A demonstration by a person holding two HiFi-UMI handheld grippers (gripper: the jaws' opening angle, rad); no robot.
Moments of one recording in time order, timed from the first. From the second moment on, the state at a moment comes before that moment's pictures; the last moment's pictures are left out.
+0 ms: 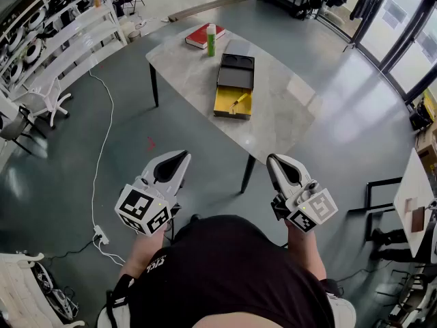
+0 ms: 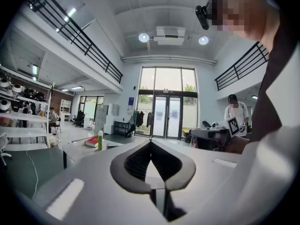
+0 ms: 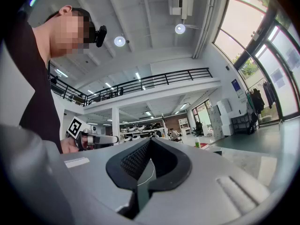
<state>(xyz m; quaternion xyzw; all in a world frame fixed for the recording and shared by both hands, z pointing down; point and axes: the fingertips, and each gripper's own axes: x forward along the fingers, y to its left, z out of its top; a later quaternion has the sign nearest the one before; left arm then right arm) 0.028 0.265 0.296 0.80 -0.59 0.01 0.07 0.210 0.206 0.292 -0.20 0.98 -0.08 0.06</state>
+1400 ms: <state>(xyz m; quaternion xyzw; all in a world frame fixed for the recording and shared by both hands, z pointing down) -0.090 0.315 0.335 0.79 -0.60 0.03 0.10 0.054 0.246 0.343 -0.14 0.98 -0.17 -0.01</state>
